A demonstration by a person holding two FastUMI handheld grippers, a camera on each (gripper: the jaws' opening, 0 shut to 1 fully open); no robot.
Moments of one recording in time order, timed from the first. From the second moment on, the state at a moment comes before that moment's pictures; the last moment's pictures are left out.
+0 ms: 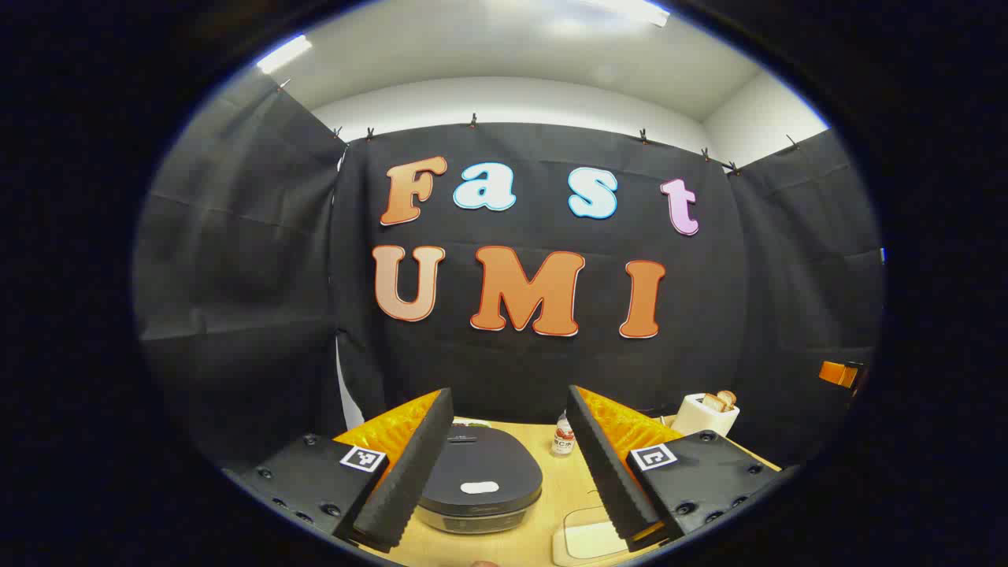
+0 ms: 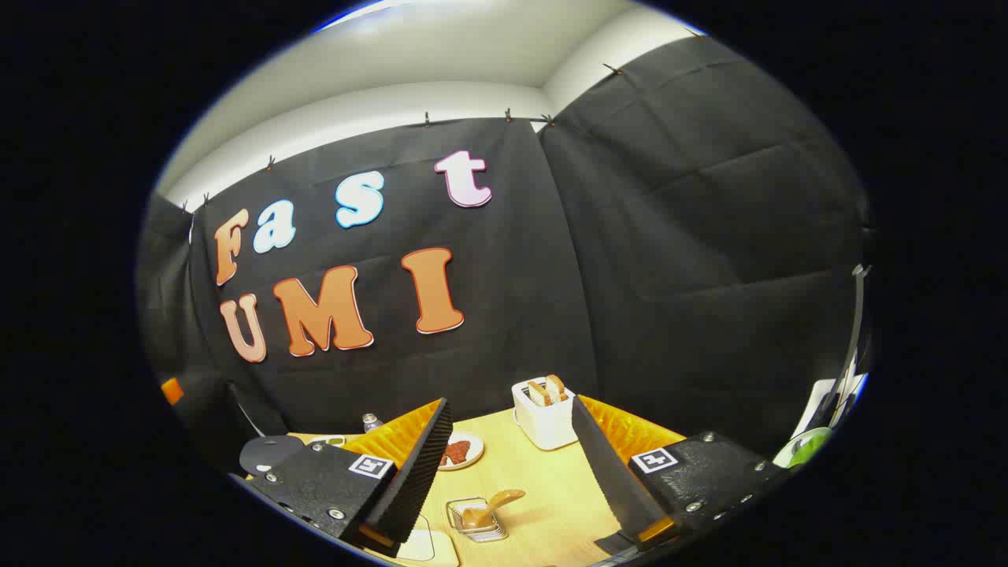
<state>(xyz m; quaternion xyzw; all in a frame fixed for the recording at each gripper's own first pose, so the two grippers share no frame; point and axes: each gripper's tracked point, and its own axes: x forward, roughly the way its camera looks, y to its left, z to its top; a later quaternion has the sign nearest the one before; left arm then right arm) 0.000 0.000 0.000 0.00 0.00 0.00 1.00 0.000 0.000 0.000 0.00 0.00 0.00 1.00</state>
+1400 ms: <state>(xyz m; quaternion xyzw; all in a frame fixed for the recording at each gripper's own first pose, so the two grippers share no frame) -0.025 -0.017 0.005 0.02 0.03 0.03 1.00 -0.010 0.003 0.018 -0.07 0.01 0.06 1.00</state>
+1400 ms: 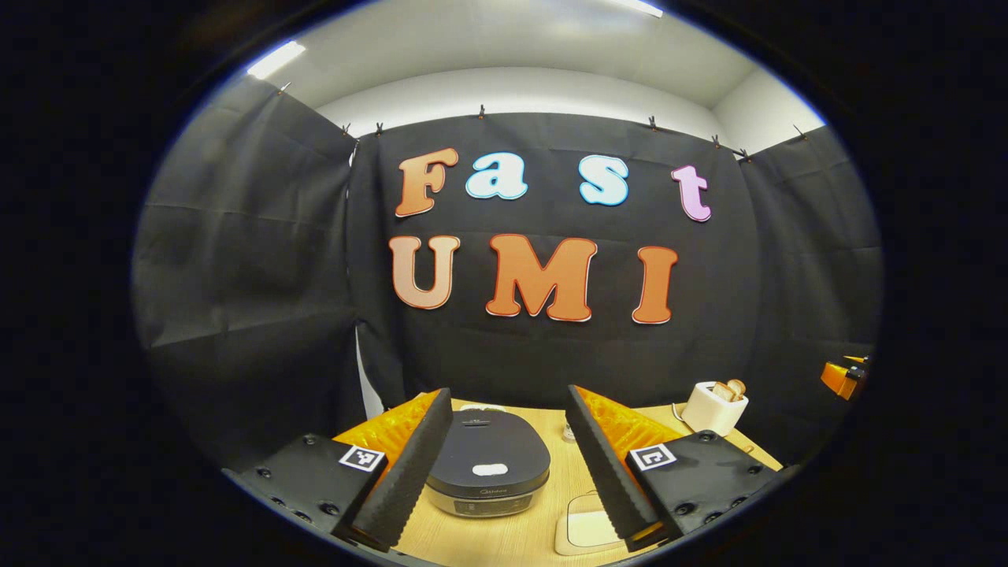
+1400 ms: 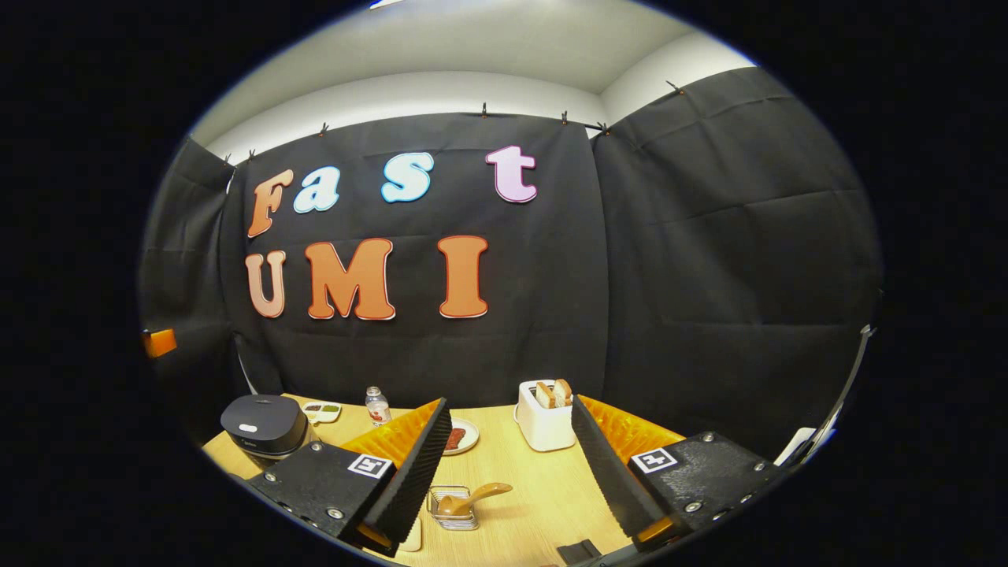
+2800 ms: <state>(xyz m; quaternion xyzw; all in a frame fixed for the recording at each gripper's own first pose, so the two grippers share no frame) 0.070 0.000 -0.109 0.01 0.17 -0.01 0.99 0.005 -0.010 0.002 -0.07 0.04 0.04 1.00</state>
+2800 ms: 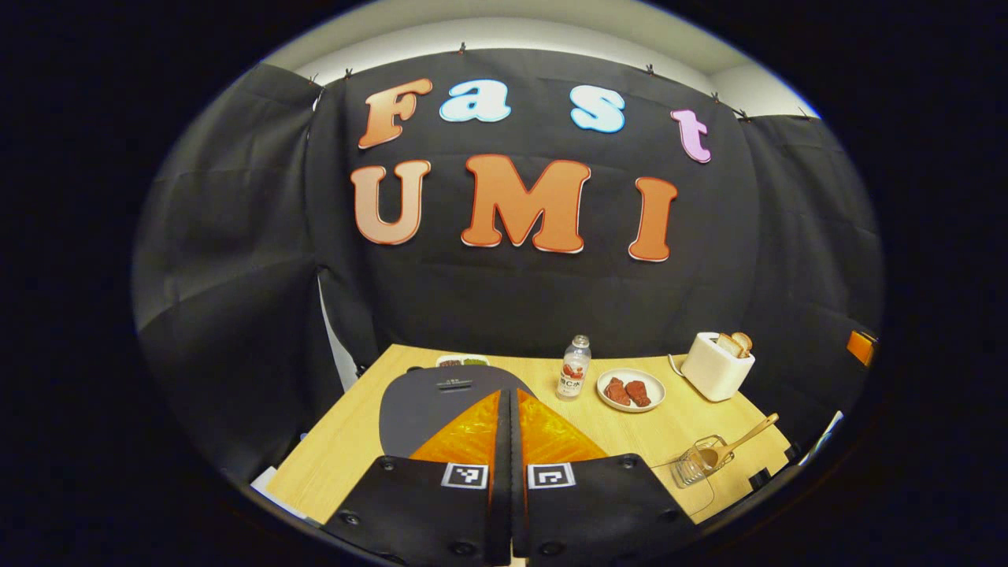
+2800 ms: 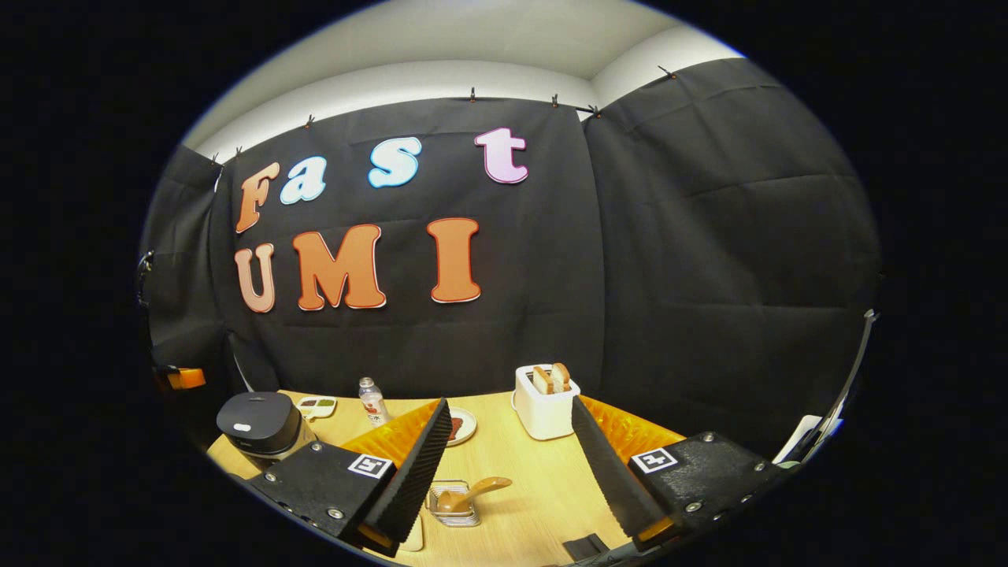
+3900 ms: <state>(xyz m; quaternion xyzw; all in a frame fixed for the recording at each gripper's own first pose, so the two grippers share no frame) 0.090 0.028 -0.230 0.01 0.32 -0.02 0.95 -0.003 -0.035 -0.018 -0.07 0.07 0.00 0.99</state>
